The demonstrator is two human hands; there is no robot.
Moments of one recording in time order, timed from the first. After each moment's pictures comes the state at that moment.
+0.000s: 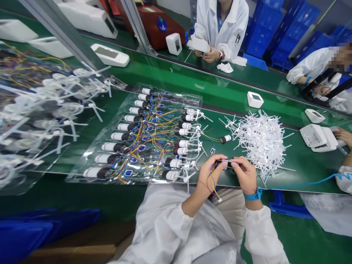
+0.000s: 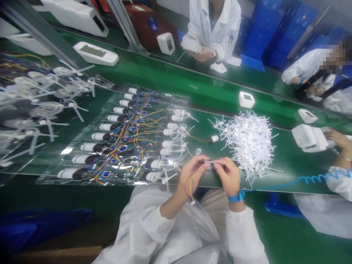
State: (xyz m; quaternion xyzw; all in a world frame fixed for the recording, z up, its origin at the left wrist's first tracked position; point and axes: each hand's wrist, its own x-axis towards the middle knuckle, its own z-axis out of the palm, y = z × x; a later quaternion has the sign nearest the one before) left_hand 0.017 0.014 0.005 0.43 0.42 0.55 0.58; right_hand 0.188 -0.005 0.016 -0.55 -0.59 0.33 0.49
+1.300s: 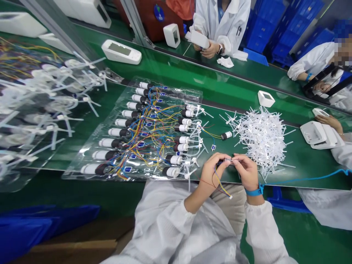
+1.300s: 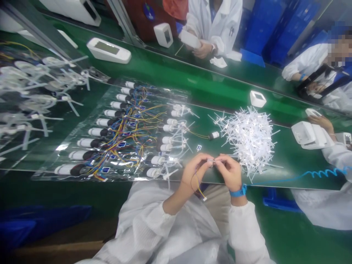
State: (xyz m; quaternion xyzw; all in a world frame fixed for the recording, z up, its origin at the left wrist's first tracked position) left_hand 0.021 0.010 0.007 0.51 0.40 0.55 0.52; right_hand 0.192 -0.006 0.013 -0.56 -0.57 0.35 0.48
